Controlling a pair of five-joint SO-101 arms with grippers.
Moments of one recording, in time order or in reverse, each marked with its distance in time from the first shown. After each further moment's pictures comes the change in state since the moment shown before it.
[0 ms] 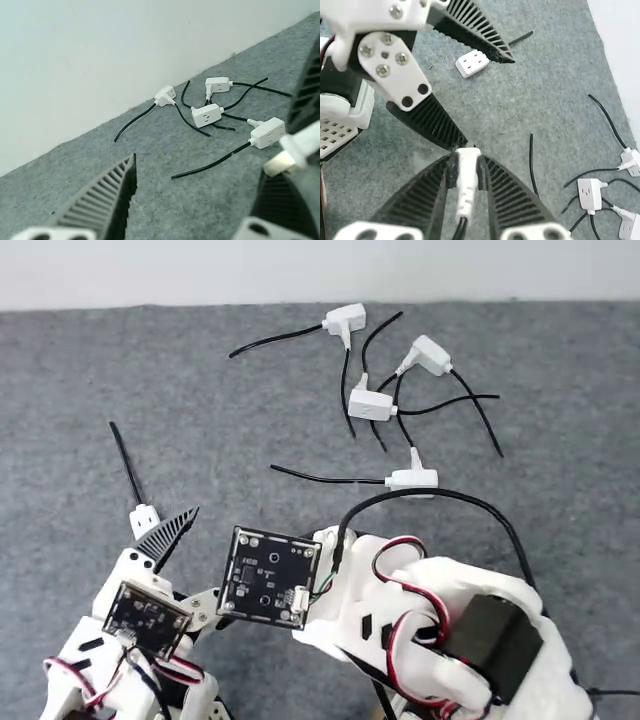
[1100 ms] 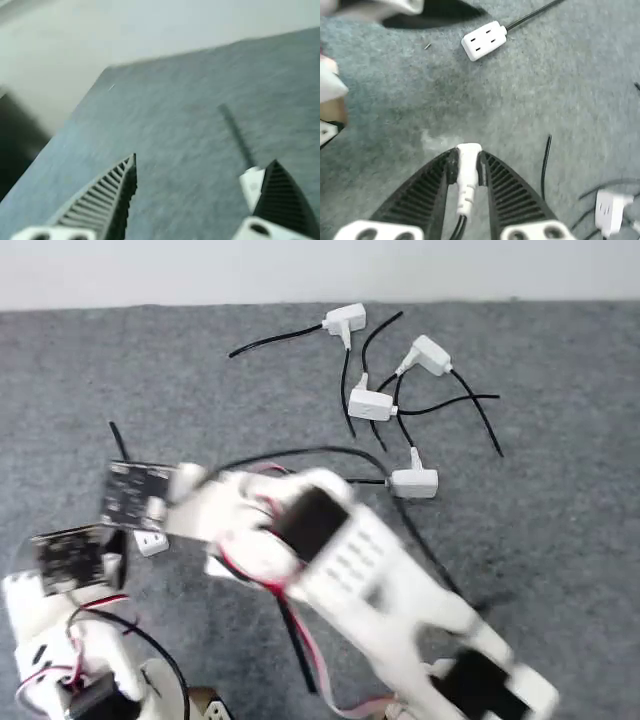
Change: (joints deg) left arm -54.4 0.0 16.0 -10.2 -6.5; right arm 0.9 33.7 -13.3 -6.1 3.6
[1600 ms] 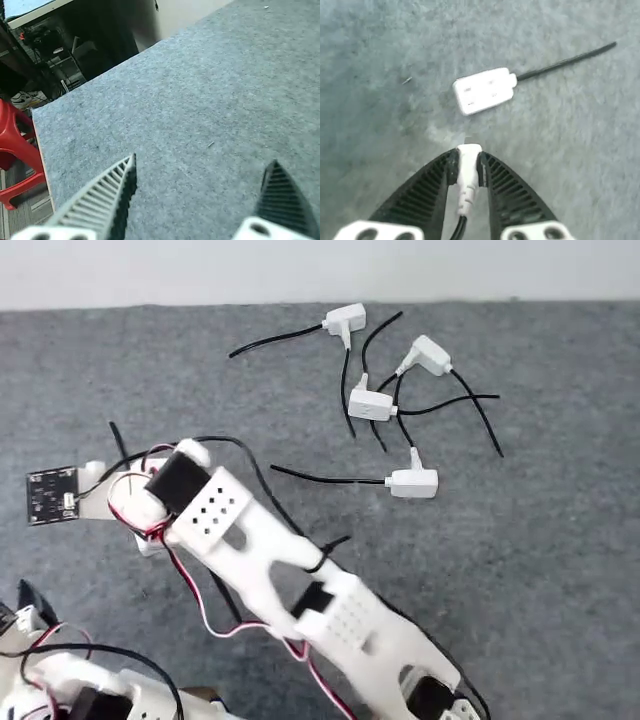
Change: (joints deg) left arm -33.8 0.0 0.0 6.0 8.5; right arm -2.6 60.5 -64.8 10.1 10.1
